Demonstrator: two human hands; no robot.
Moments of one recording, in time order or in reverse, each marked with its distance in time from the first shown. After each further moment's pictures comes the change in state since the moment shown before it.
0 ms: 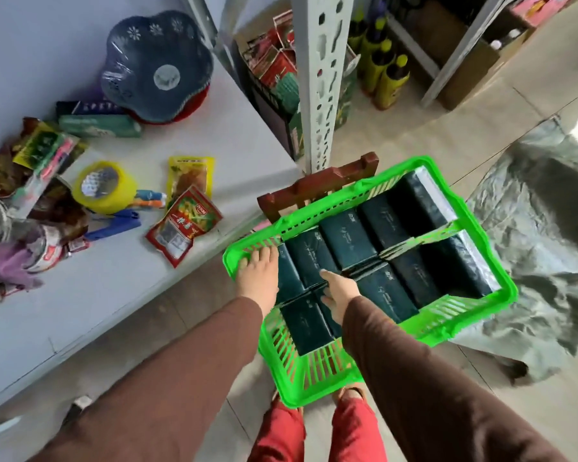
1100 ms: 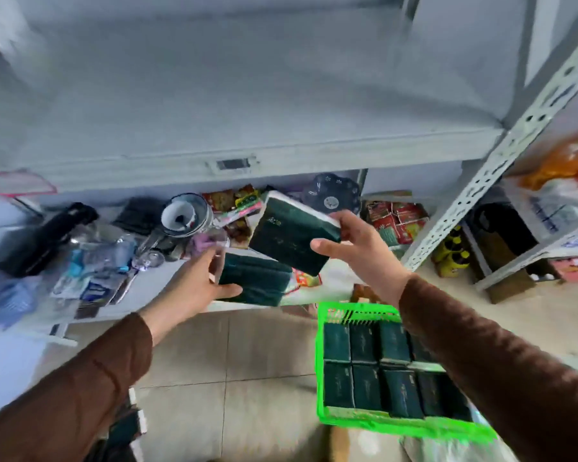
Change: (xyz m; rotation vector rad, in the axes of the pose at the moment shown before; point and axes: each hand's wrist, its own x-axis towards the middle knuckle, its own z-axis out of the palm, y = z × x) left_hand -0.351 -0.214 -0.179 -1.227 0.383 -0.414; right_hand -0.434 -0.104 0.061 -0.811 -0.755 -1.129
